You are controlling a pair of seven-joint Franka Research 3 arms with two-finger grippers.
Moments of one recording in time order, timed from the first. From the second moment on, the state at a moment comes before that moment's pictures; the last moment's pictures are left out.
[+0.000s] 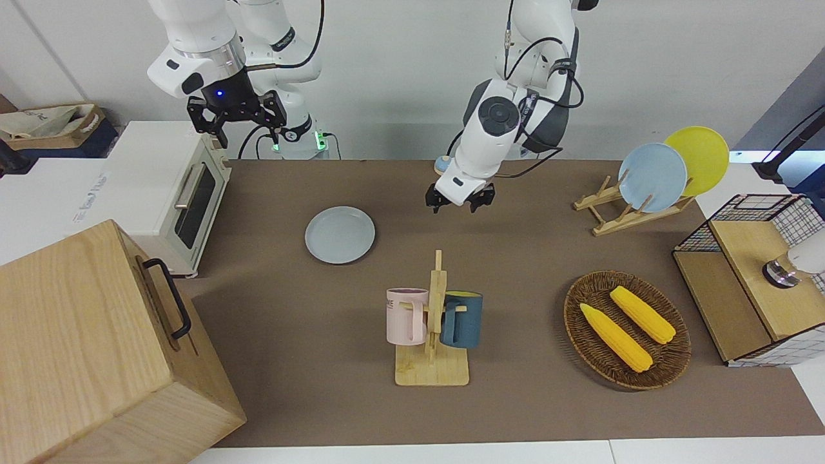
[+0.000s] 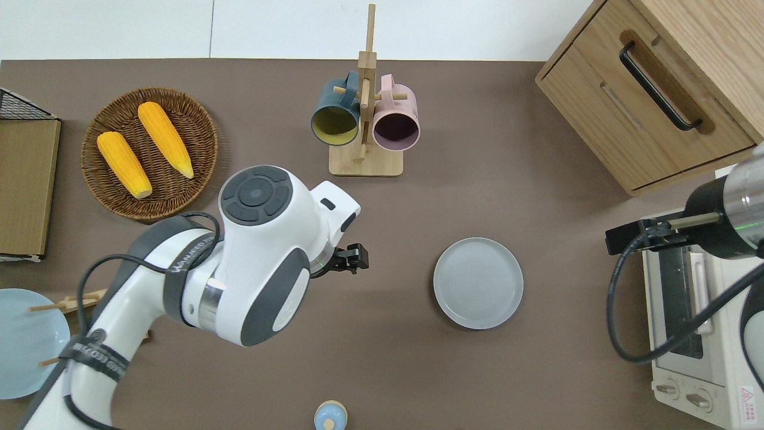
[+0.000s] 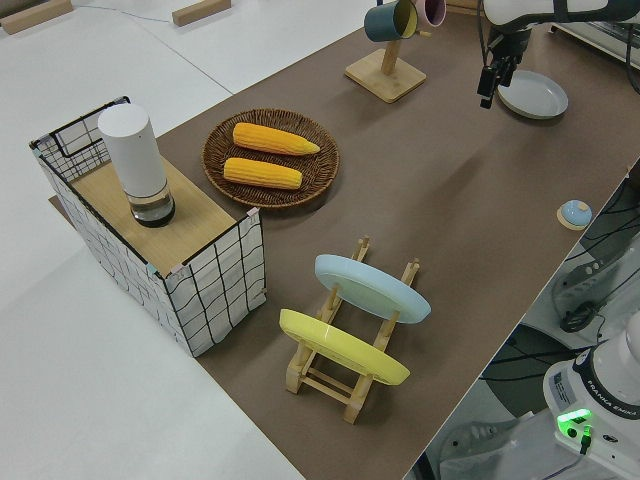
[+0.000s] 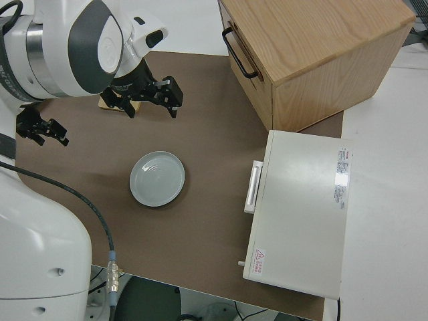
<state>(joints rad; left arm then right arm) -0.44 0.15 -0.04 -1.84 -0.18 1.86 -0.45 0.03 0.00 0.09 -1.47 0.00 1.39 0.03</state>
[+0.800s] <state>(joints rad) -0.14 -0.02 -0.02 -1.74 -0.04 1.64 -0.17 0.03 0.00 0.09 -1.47 0.00 1.39 0.03</state>
